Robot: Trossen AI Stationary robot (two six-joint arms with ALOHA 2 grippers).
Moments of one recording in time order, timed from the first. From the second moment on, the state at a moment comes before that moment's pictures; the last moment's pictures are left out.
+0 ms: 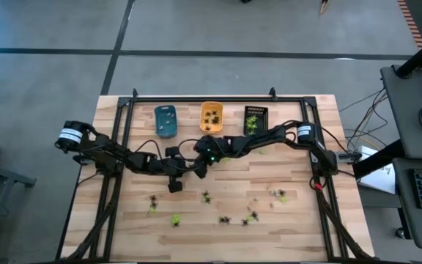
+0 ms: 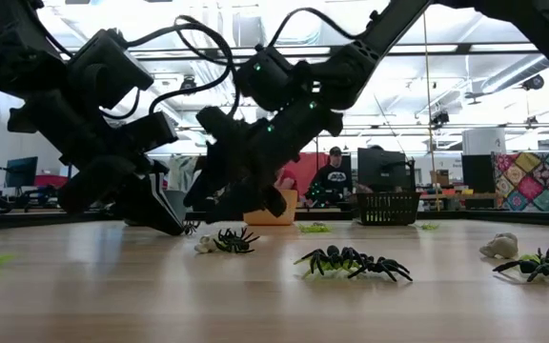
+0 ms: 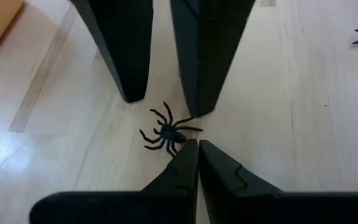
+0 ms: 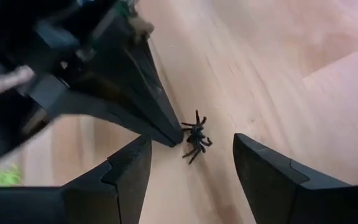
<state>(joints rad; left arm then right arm) -0.12 1.59 0.38 0.38 -0.26 -0.10 -0.10 2.19 1.39 0.11 -0.21 0.50</state>
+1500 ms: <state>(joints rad) -0.12 1.57 0.38 0.38 -0.25 -0.10 -0.11 2.25 1.39 0.22 -0.26 0.25</state>
